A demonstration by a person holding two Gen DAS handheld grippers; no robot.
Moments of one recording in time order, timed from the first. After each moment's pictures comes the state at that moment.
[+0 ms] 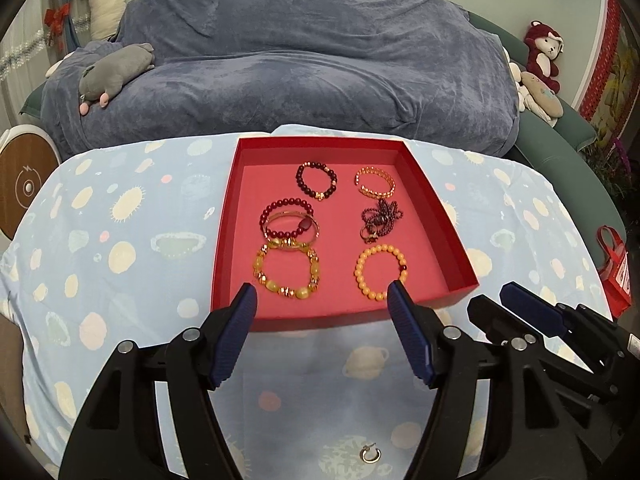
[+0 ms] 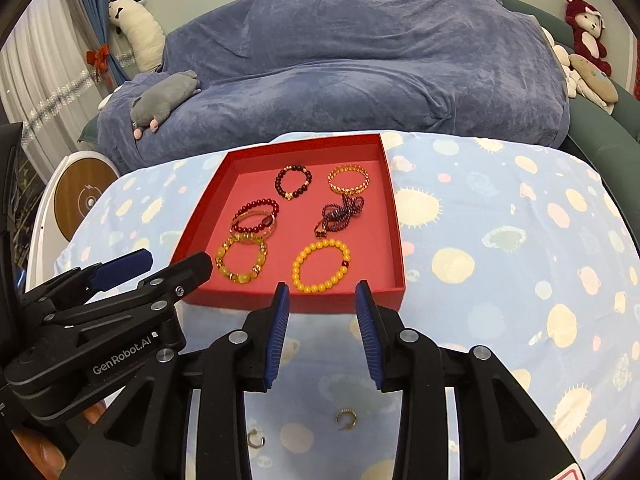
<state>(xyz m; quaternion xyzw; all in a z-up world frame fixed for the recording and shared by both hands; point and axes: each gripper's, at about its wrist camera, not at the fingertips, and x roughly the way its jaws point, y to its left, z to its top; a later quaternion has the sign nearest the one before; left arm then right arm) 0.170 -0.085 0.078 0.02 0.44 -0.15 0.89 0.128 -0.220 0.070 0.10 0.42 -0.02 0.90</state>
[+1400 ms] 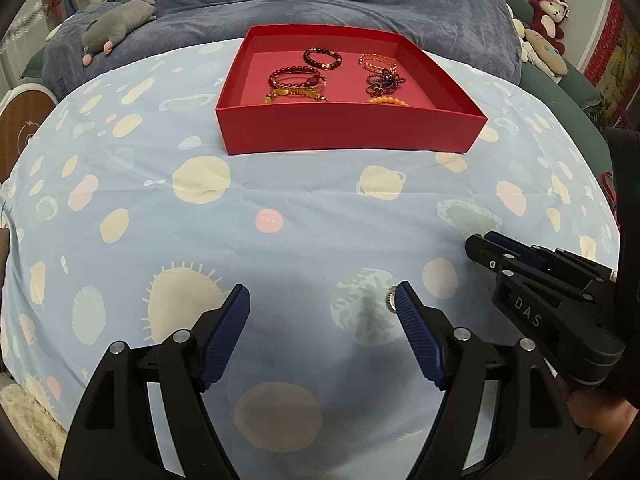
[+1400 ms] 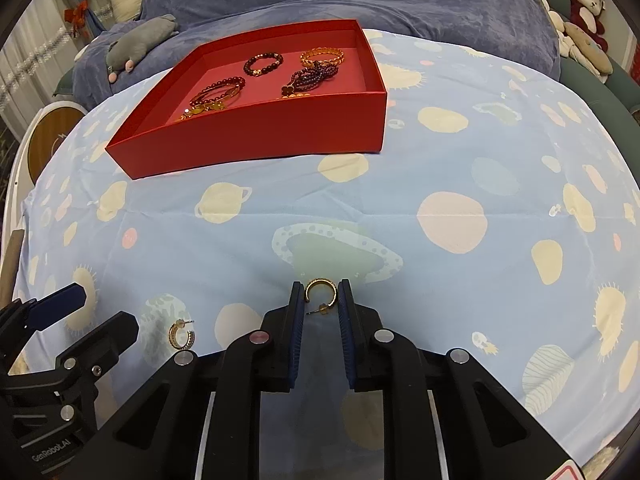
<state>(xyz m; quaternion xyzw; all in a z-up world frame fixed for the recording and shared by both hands) 0.077 -0.061 0.004 0.04 0.50 -0.15 0.85 0.080 -0.211 -0.022 0.08 0.50 -0.04 0.86</state>
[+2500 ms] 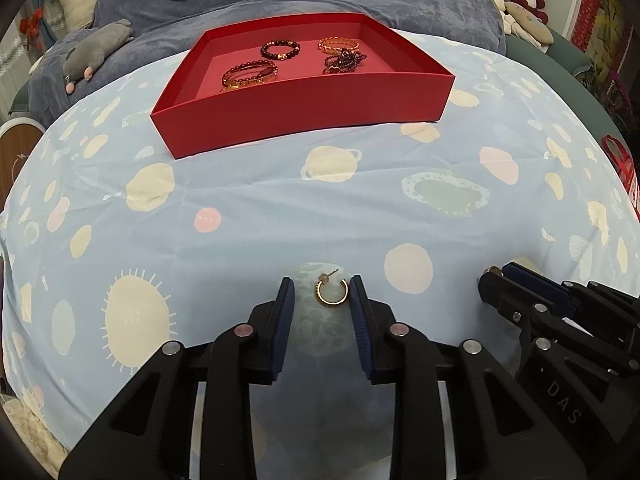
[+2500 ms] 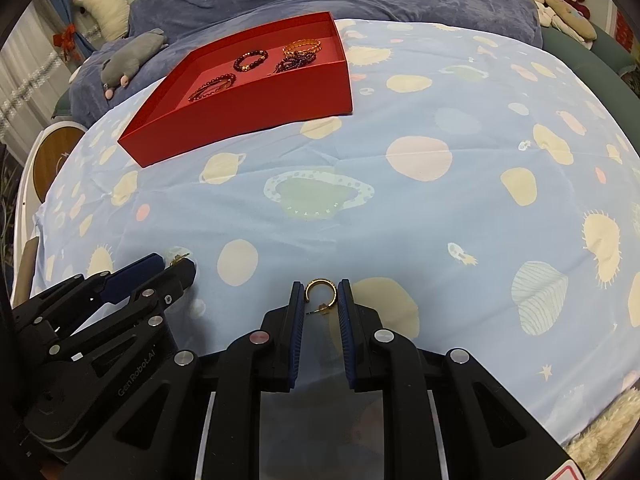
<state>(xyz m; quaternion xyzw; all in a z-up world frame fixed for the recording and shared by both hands) 0.070 -0.104 -0.017 0.09 0.49 -0.16 0.85 0.036 -0.220 -0.021 0.13 0.50 -0.05 0.85</state>
